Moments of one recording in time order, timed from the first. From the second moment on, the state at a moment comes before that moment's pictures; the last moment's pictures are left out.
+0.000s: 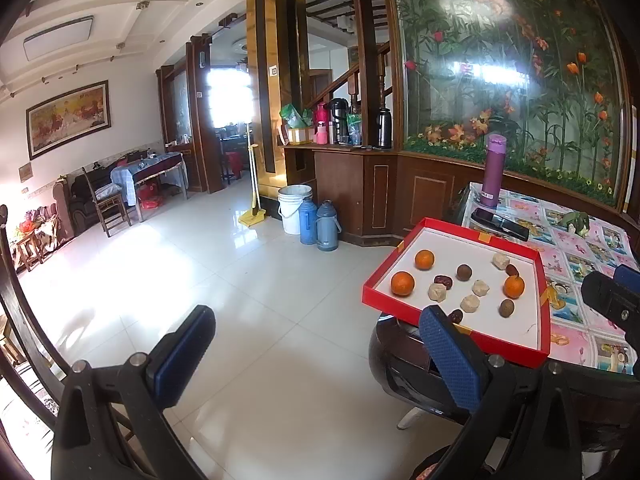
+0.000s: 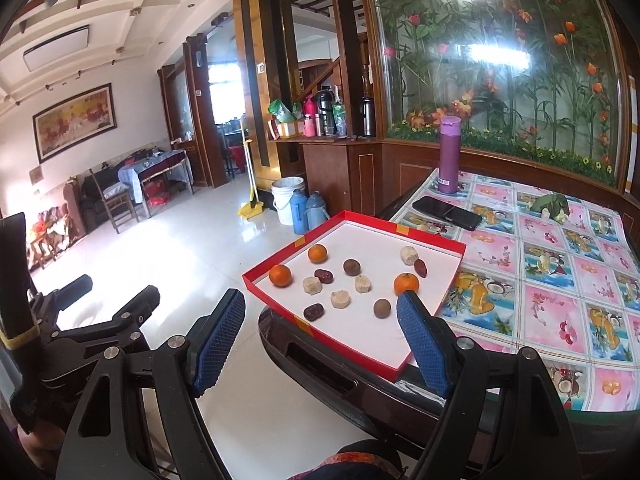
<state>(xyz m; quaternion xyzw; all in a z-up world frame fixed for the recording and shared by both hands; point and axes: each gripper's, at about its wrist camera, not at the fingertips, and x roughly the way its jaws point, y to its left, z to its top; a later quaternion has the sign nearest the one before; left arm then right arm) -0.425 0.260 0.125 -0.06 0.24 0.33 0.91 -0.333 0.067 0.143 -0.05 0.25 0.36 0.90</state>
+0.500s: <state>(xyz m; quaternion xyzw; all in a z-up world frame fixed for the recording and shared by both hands) -0.434 0.285 0.111 -0.07 0.25 0.34 0.91 -0.333 0.092 0.138 -0.06 0.26 0.37 0.89</state>
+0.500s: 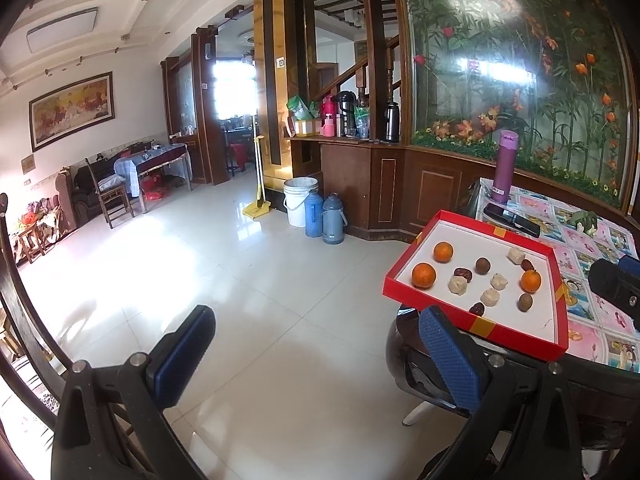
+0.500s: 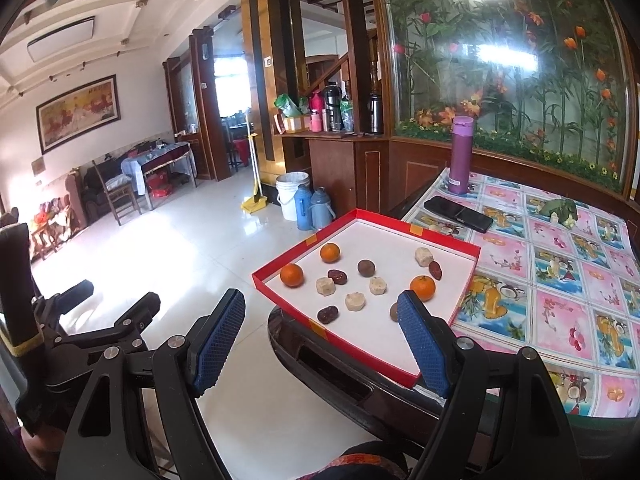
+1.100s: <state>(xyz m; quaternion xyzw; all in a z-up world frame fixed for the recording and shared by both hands) -0.426 0.298 0.103 -0.08 0.27 0.33 0.90 -0.324 0.116 0.131 -0.05 0.27 0.38 0.88</state>
